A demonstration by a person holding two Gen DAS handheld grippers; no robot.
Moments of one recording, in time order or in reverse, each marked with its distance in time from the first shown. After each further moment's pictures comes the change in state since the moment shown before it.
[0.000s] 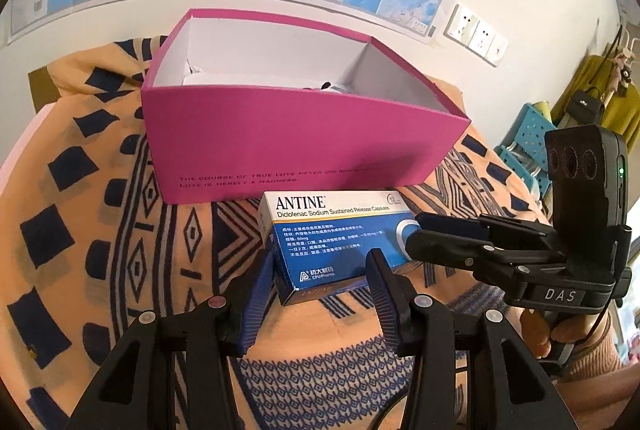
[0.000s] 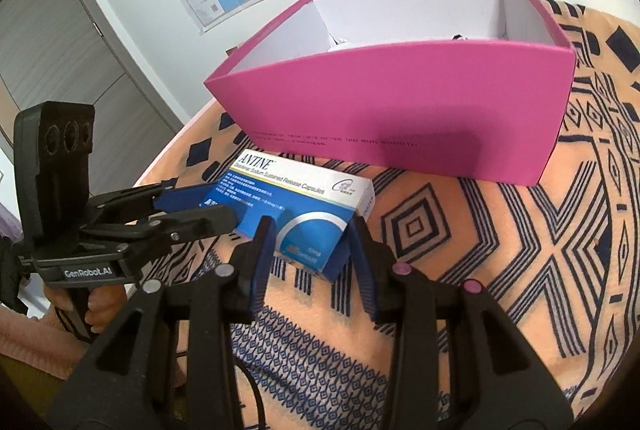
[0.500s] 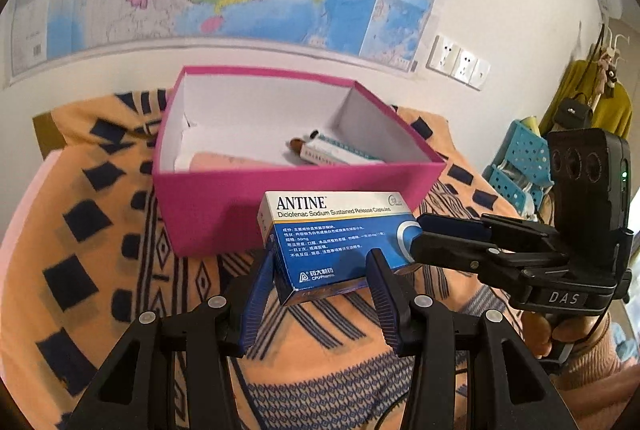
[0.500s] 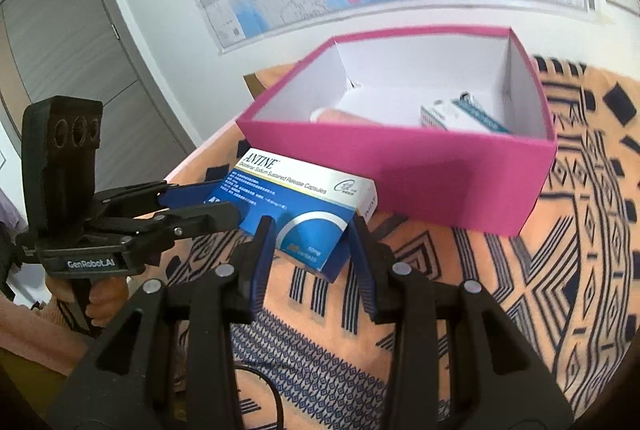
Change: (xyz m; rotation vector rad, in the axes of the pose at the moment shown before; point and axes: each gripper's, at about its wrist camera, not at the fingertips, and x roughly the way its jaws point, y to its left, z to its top) left arm -0.033 -0.016 0.026 0.058 -0.109 0.008; right arm -0.036 0.022 0.020 -0.093 -0.098 -0.009
